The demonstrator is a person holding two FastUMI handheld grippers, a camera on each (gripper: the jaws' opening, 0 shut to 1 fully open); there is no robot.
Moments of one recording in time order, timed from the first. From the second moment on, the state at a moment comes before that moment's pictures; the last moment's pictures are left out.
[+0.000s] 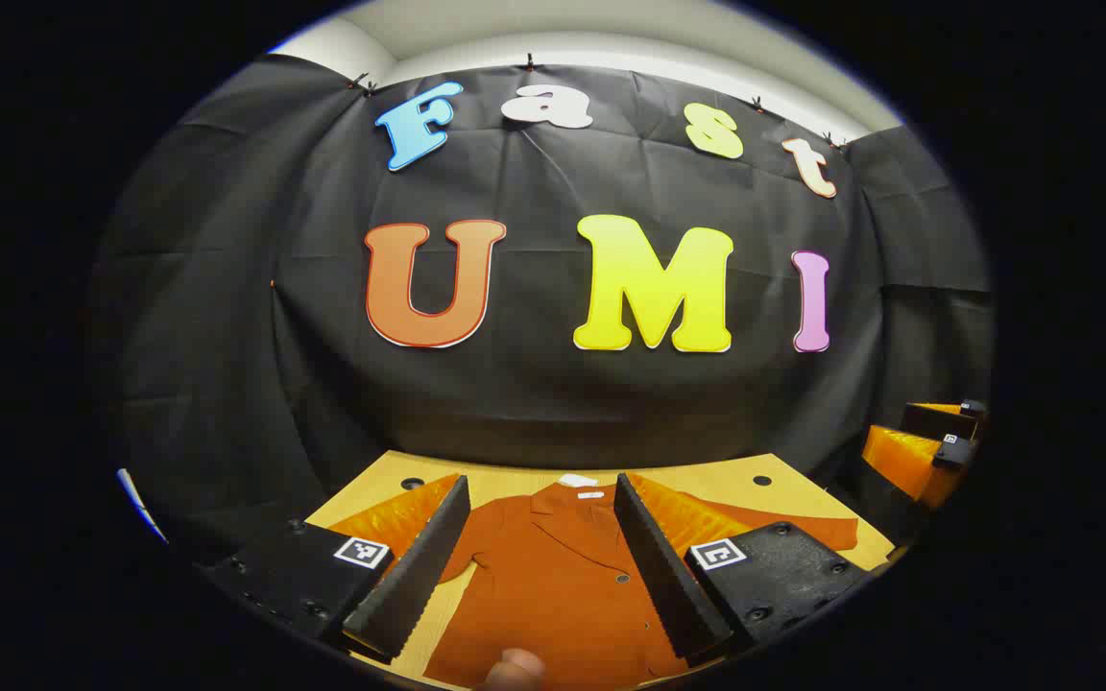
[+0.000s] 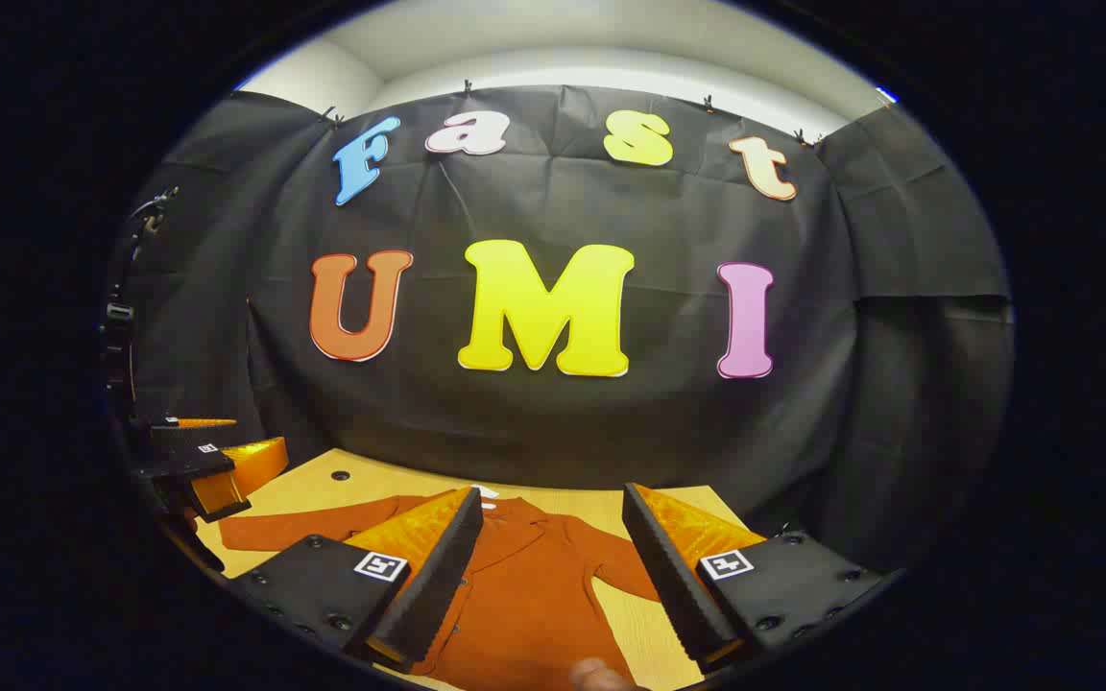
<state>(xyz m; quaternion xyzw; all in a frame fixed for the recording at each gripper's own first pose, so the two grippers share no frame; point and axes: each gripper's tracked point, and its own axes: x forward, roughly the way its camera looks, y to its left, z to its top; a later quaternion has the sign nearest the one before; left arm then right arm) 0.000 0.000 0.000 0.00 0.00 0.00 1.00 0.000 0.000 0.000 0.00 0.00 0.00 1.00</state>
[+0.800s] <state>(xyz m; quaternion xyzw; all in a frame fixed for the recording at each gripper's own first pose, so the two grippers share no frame) -0.002 -0.014 0.013 0.00 -0.02 0.00 1.00 0.016 -0.049 0.000 0.00 0.00 -0.04 1.00</state>
